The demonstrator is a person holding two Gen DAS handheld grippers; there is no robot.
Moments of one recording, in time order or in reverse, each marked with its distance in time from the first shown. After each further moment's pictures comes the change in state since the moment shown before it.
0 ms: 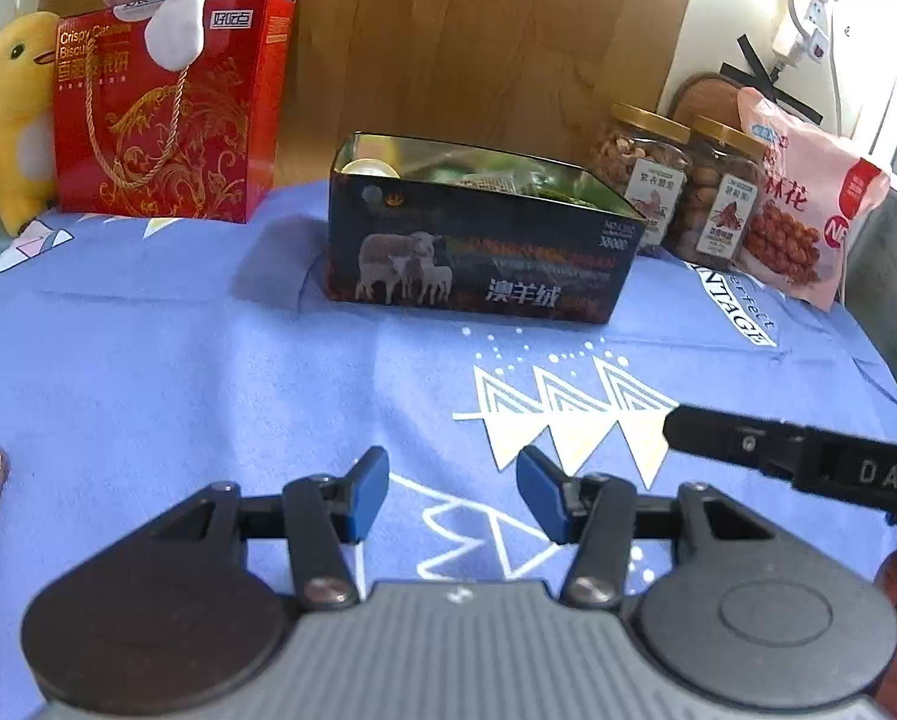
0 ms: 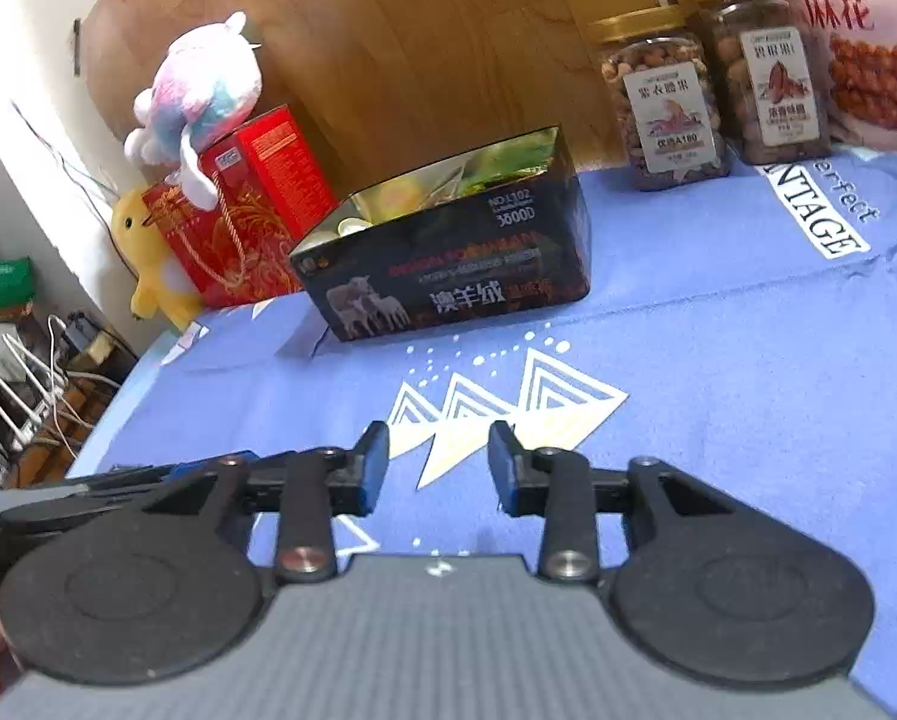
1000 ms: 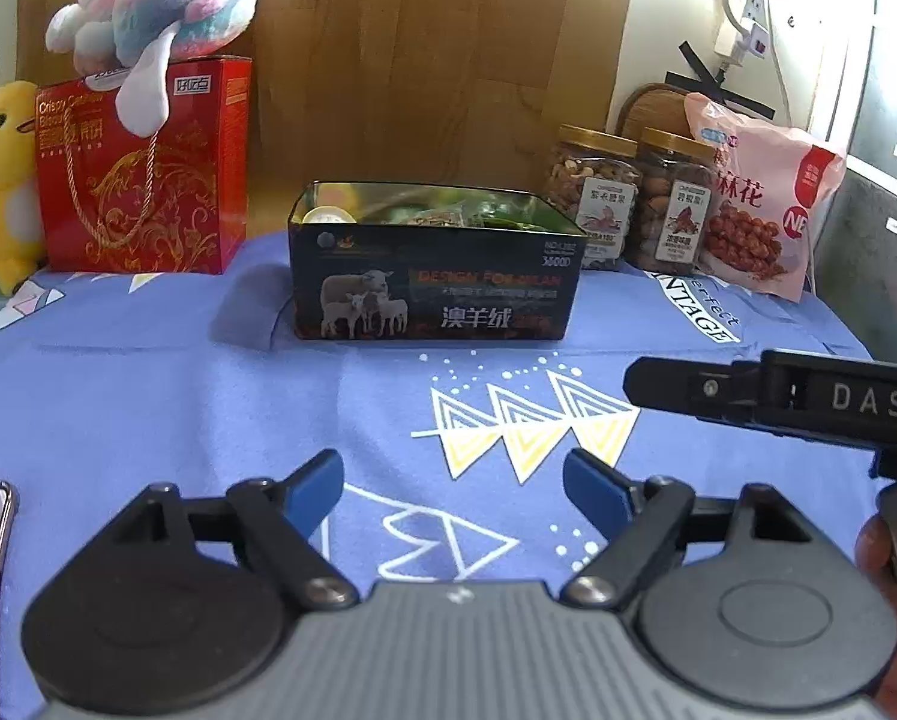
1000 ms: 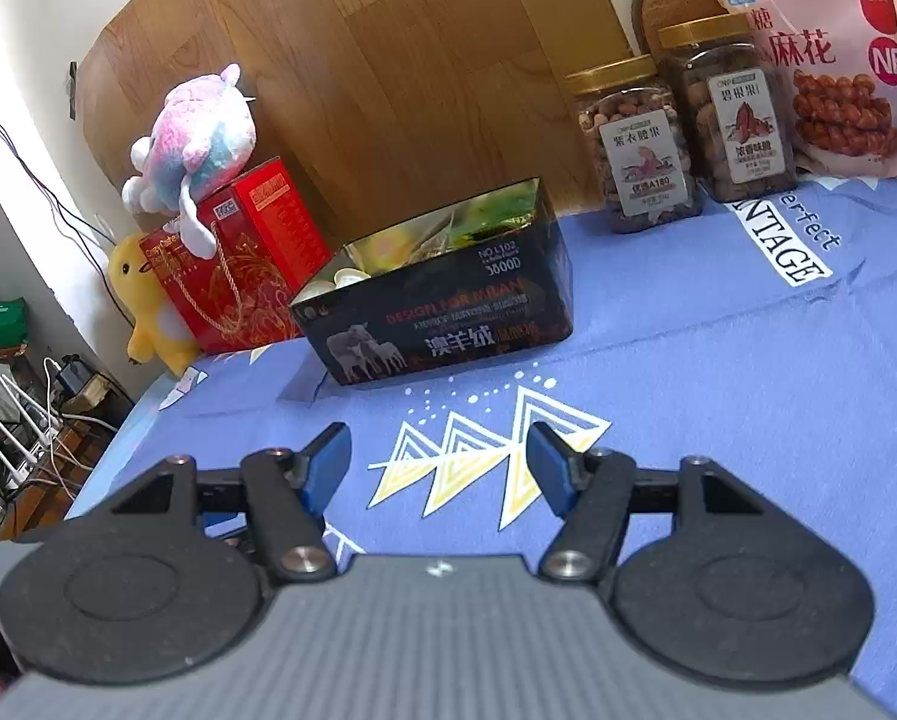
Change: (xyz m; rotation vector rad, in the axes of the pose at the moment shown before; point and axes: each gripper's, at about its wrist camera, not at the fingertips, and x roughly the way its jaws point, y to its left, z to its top) left arm -0.022 -0.023 -0.006 0.090 -0.069 -0.014; right arm -0.020 0.006 -0.003 0.043 -0.090 -0.035
